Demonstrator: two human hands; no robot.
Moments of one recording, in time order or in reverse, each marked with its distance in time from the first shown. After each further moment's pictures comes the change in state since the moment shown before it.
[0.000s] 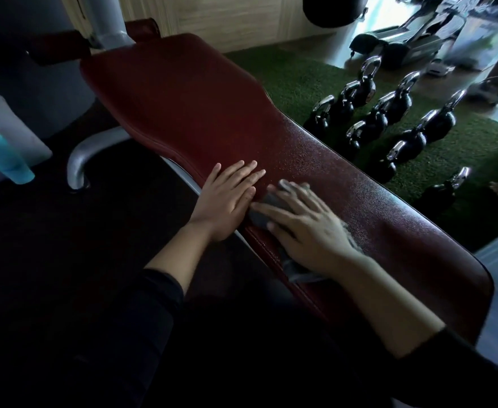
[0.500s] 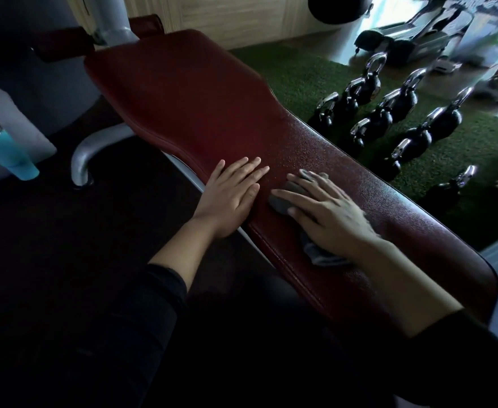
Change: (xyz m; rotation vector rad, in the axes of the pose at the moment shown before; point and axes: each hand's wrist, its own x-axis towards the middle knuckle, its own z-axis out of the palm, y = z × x) left_hand 0.000 0.001 -0.001 0.015 -0.014 -0.012; right_hand 0.004 0.034 -0.007 -0.005 0.017 -0.003
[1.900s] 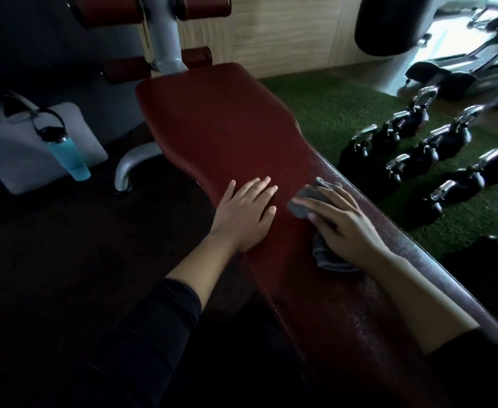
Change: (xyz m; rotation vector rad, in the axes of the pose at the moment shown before) left_hand 0.030 0.034 -0.012 0.227 -0.081 -0.274; right_hand 0.042 0.052 -0.005 0.314 0.105 -0.131
